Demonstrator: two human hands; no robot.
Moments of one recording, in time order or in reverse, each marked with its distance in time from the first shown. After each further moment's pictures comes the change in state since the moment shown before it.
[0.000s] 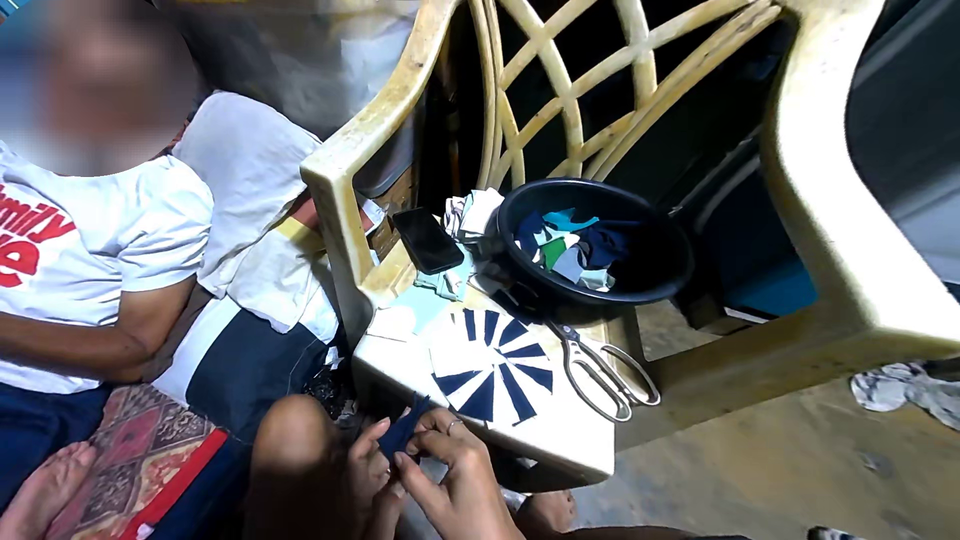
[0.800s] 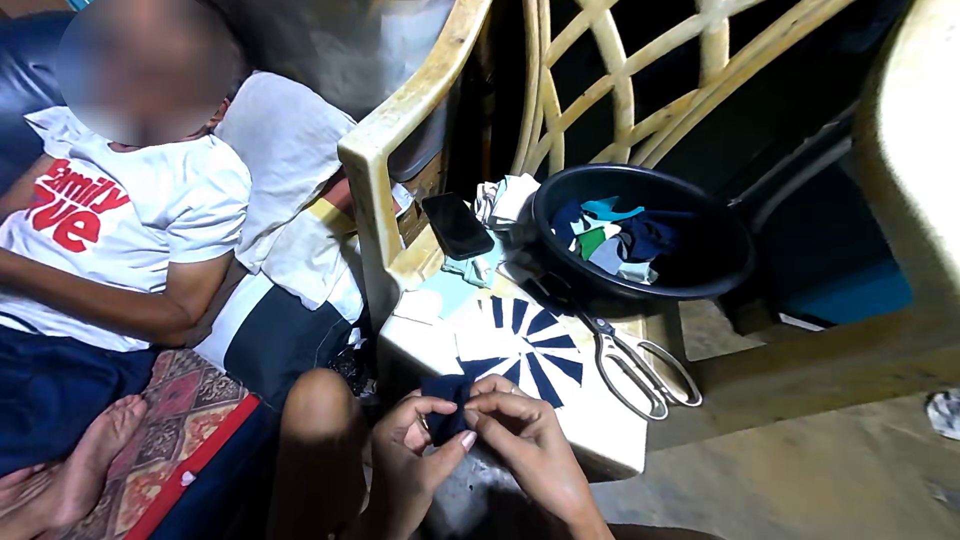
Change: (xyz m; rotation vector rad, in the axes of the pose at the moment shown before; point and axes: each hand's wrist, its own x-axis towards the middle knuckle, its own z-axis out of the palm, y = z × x) left_hand 0.028 0.004 0.020 -0.032 0.118 0.034; right_hand 0.013 0.015 -0.039 0.502 -0.039 0.113
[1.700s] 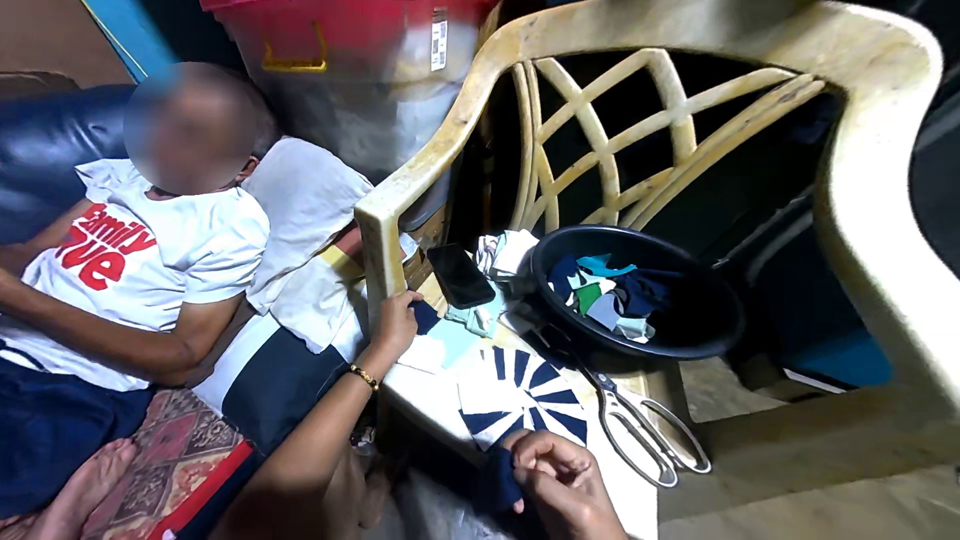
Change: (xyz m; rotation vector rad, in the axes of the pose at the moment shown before) left_hand 0.218 -0.044 -0.017 0.911 -0.262 -0.212; right_hand 0.006 0.003 -0.028 0.383 0.027 -0.015
